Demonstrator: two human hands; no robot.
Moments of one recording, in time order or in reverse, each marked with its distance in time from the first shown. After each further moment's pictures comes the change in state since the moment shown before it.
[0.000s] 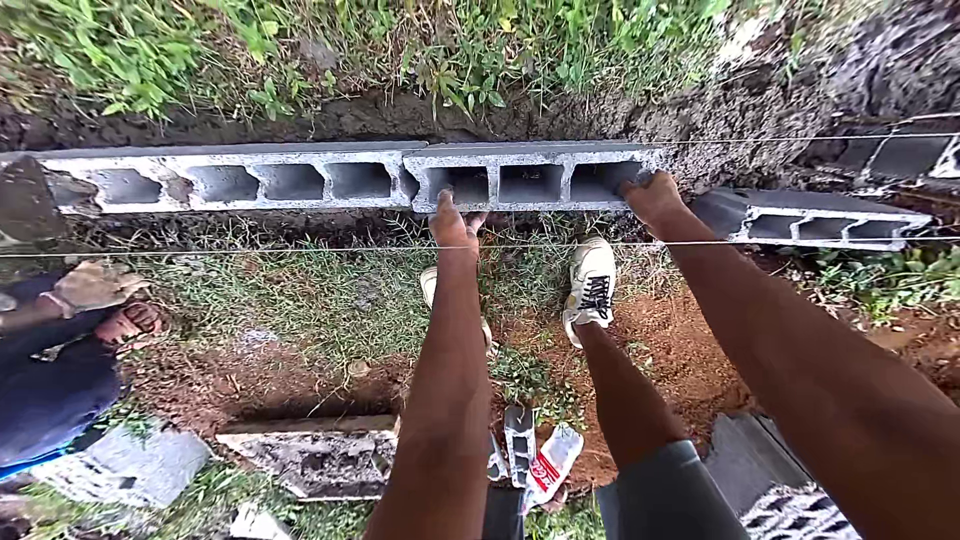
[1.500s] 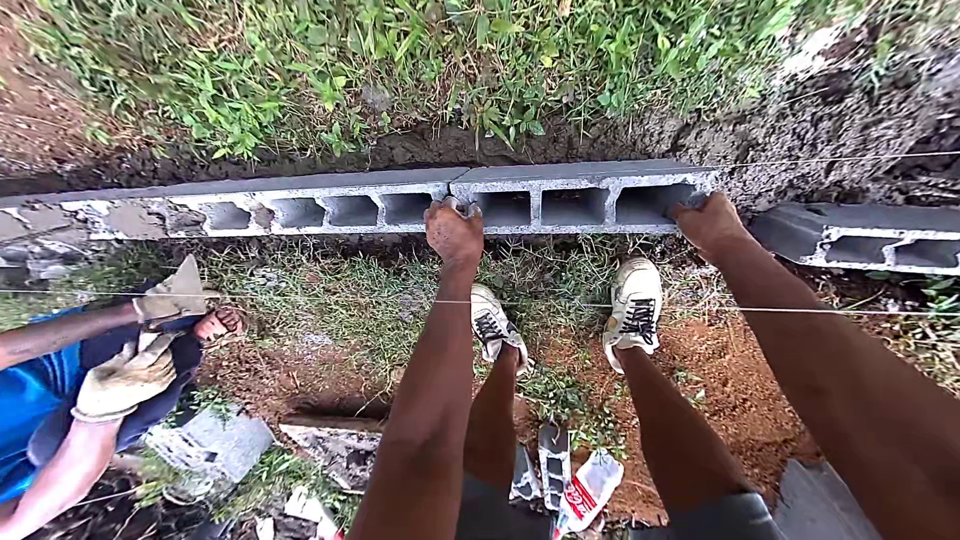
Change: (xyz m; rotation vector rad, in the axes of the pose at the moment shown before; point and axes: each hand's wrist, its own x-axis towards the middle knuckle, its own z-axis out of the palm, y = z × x) left_hand 0.017 0.069 -0.017 1.533 0.158 0.648; right_hand 0.000 -0.006 -0.005 -0.028 -0.013 0.069
